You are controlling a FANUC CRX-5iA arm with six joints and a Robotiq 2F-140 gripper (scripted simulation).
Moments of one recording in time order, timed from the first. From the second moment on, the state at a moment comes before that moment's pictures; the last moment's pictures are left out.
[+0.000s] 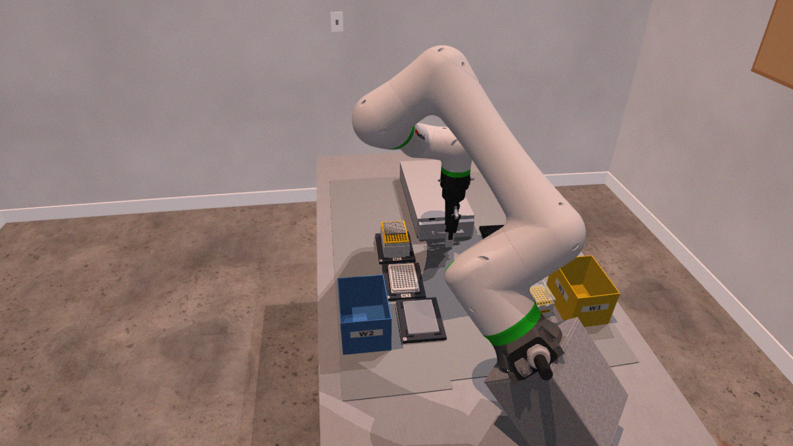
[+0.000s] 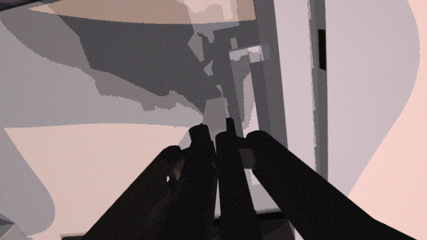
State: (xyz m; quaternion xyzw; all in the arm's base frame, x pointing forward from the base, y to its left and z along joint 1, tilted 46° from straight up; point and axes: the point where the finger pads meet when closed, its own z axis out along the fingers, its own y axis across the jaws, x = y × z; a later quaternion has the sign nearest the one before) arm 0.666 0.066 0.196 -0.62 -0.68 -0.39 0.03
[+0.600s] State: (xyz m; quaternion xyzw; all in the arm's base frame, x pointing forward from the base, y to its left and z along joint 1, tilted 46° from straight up) arm 0.647 0.067 0.185 -0.62 -0.68 -0.39 0.03
